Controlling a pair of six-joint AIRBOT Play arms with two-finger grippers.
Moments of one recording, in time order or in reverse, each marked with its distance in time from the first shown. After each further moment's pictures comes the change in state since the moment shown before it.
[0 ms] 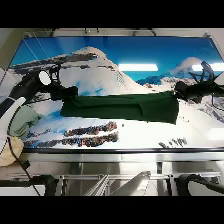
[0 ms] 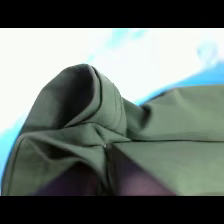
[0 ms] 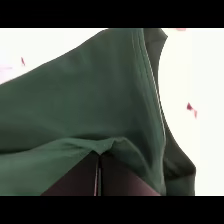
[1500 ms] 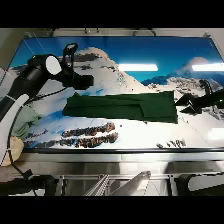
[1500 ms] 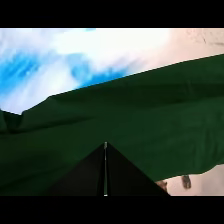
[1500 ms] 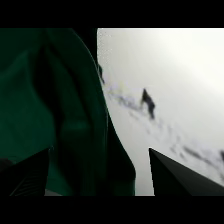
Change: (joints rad) left arm -0.235 0.100 0.147 -0.001 -0.054 0.010; right arm -0.331 -0.356 0.097 0.305 0.343 -0.530
